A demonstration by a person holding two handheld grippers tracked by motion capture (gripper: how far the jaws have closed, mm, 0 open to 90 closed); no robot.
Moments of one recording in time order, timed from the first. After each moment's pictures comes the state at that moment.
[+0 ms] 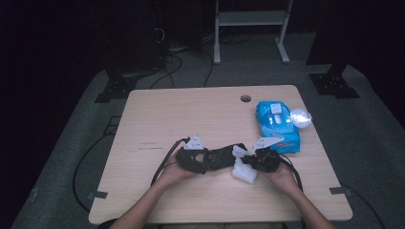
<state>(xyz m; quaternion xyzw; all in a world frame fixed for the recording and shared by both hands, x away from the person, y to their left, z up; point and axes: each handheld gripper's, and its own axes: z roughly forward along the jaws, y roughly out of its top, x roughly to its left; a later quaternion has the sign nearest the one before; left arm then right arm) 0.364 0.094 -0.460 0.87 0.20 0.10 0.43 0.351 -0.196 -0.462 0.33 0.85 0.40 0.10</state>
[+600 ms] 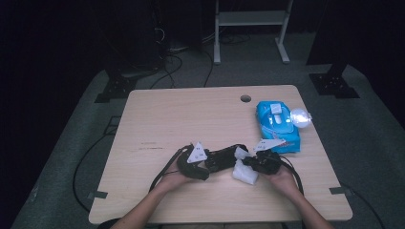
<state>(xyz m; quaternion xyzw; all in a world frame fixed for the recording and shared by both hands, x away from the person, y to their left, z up) 0.344 0.090 -0.460 0.88 0.15 0.17 0.42 0.345 -0.197 -0.466 0.34 0.84 0.40 0.10</state>
